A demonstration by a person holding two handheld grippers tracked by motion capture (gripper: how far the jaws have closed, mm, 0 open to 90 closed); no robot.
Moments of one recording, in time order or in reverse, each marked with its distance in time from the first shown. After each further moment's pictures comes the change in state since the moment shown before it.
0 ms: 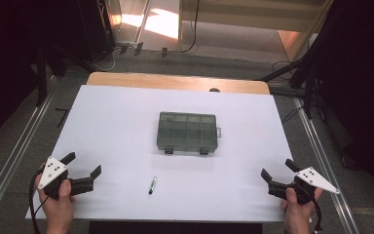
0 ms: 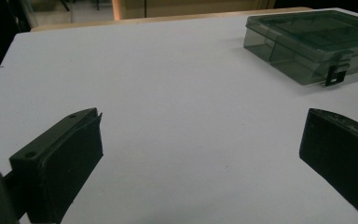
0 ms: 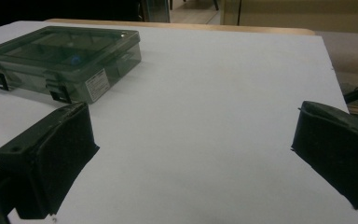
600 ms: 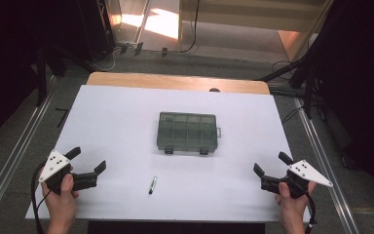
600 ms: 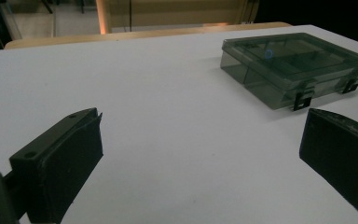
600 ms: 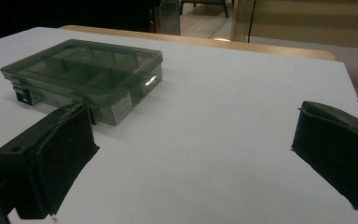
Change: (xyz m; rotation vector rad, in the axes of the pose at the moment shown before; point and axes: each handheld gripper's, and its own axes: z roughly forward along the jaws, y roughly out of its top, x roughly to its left) left arm -0.016 0.029 0.005 -0.019 -0.059 -0.009; right arm 0.023 0.026 0.010 -0.013 0.041 -0.037
